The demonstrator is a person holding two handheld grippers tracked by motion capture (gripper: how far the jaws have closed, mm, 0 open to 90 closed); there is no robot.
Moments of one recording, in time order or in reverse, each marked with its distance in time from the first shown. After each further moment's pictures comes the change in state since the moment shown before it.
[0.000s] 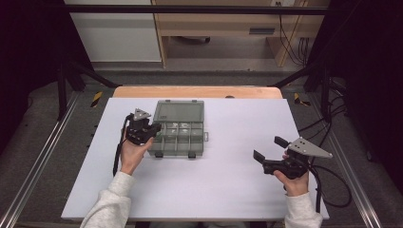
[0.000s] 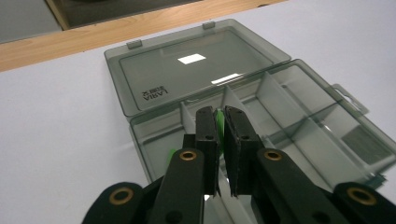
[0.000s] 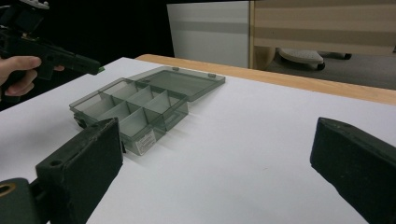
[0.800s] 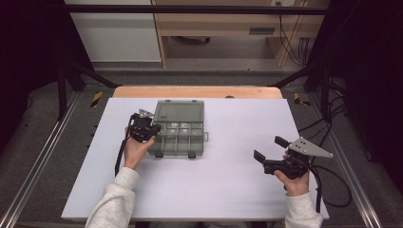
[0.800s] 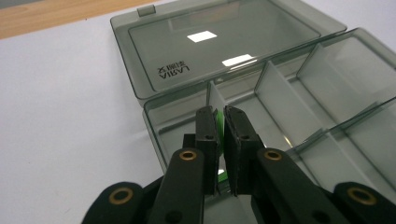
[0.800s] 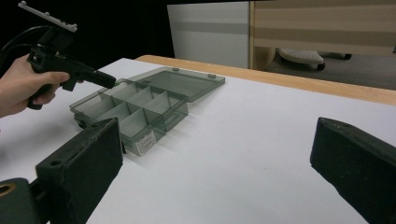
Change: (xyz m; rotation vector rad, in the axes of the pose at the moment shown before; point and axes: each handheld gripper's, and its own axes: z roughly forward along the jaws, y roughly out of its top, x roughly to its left) left arm 0.015 -0.012 0.037 0.097 0.038 -0.006; right arm -0.001 0.000 -0.001 0.005 0.001 -0.005
